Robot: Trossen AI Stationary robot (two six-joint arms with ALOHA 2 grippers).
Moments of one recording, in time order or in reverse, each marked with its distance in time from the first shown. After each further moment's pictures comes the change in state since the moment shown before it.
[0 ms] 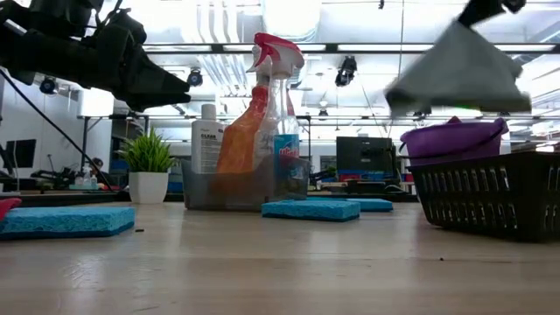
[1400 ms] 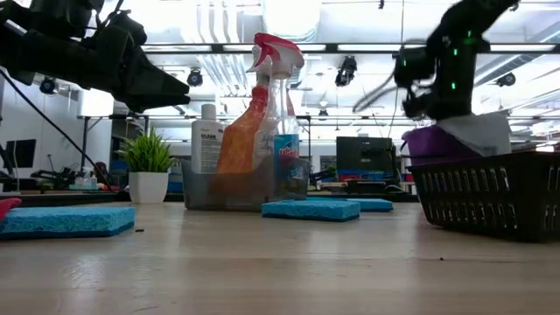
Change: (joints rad) left arm 0.000 0.000 0.000 -0.011 0.000 -0.002; right arm -0.843 0.514 -0.305 0.323 -0.875 -0.569
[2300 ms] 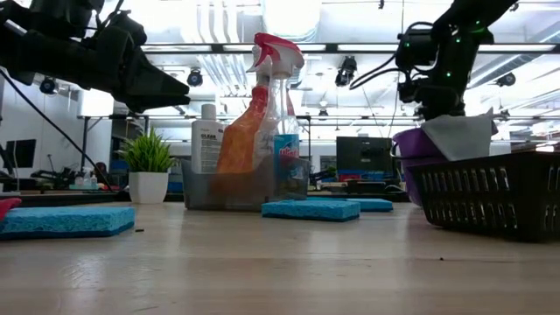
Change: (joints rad) left arm 0.000 0.000 0.000 -0.004 0.000 0.003; right arm -0.003 -0.082 0.028 0.072 0.003 0.041
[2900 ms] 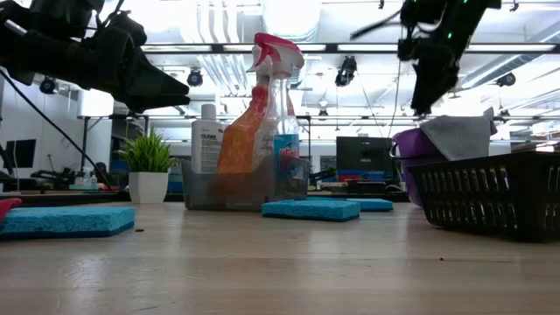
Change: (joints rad) left arm 0.000 0.000 0.000 0.000 0.000 0.000; right arm 0.073 -0.099 0.179 -0.092 0.037 -0.026
